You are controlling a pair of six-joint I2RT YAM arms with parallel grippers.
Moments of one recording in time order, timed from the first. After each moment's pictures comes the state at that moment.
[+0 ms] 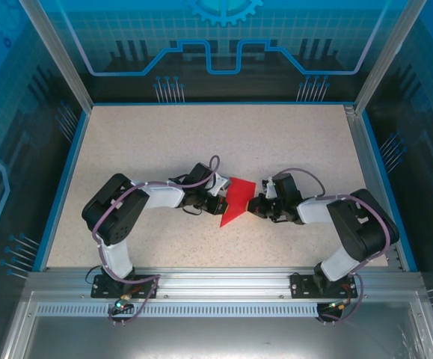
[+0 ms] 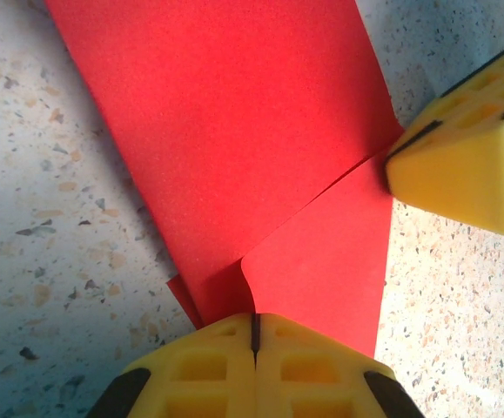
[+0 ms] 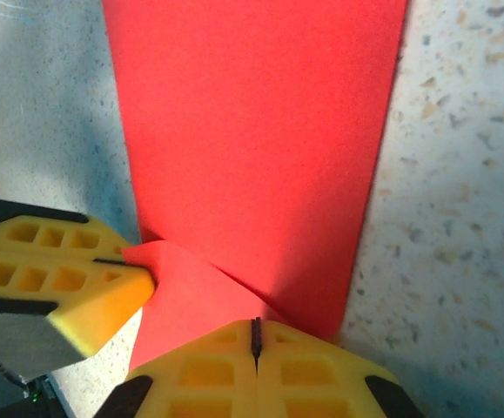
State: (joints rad) left arm -0.61 1.83 0.91 -0.09 0.47 -0.25; right arm 0.40 1.58 0.50 0.20 -0.53 0.78
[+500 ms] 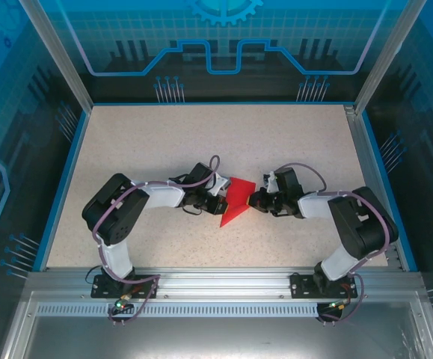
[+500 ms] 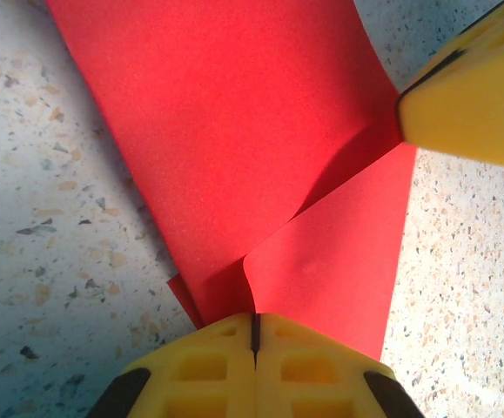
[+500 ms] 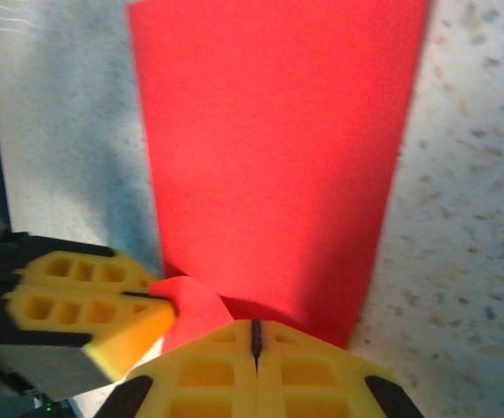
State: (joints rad) left arm -0.61 1.83 0.91 -0.10 0.47 -0.25; right arm 0.36 1.62 0.56 0.16 -0.55 0.76
